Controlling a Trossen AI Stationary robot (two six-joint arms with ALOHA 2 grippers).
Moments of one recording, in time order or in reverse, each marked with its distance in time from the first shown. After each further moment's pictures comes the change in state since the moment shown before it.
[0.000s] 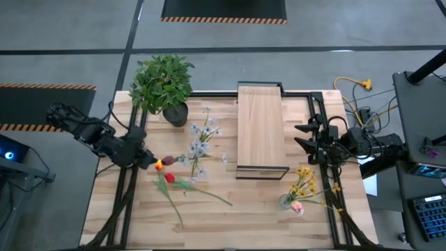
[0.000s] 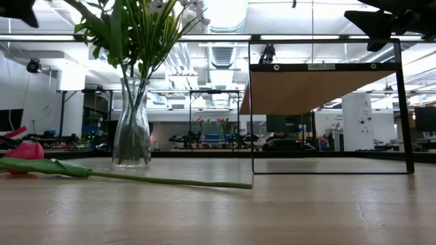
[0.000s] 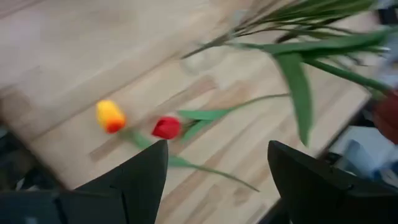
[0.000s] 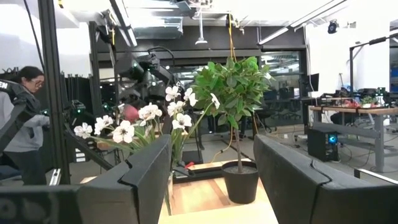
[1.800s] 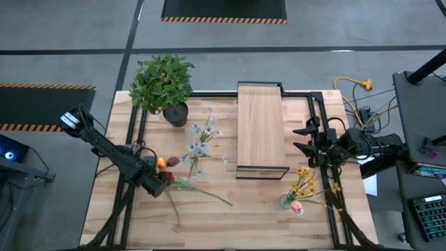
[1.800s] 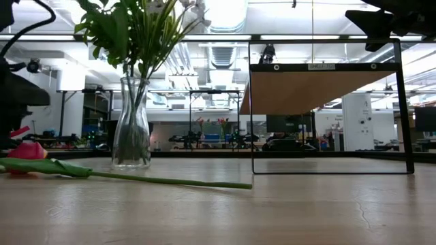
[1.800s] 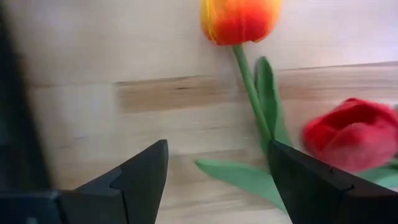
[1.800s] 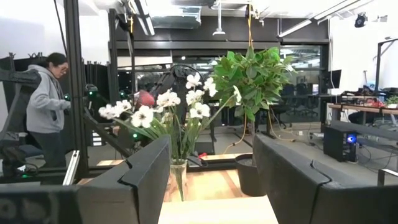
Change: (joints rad) left arm -0.142 0.347 -0.636 0.528 0.167 -0.652; right arm 0.000 0.000 0.000 -0.045 -0.079 -0.010
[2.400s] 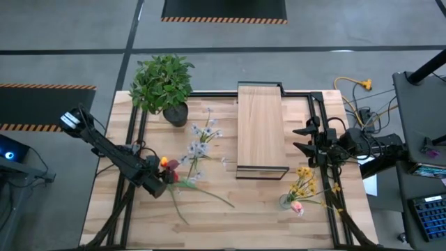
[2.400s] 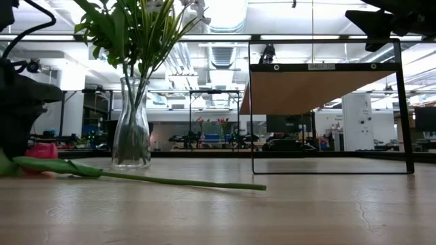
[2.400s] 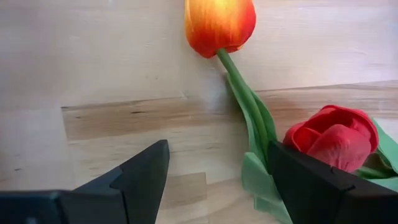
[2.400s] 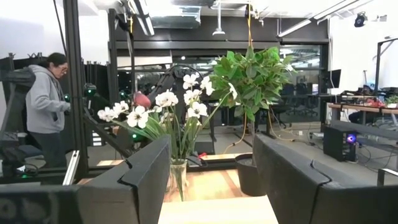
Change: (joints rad) left arm 0.002 0.059 -0.030 0.107 -0.128 -0.011; right arm 0.000 0.000 0.000 0.000 0.002 0.002
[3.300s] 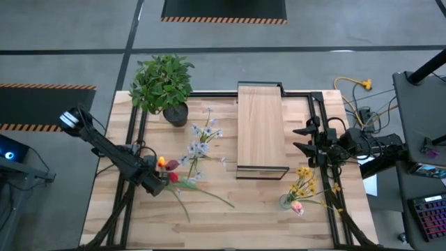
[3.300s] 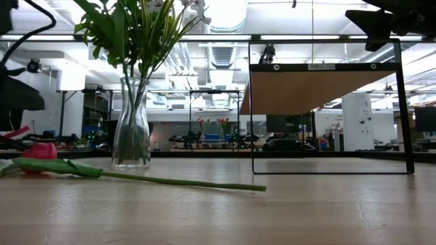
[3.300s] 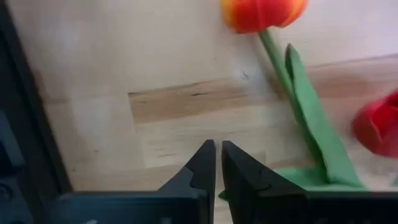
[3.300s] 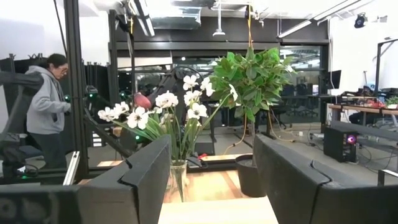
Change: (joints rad) left arm -0.002 -0.082 -0.003 -0.106 0.147 0.084; right arm 0.000 0.000 0.000 0.003 -0.002 -0.002
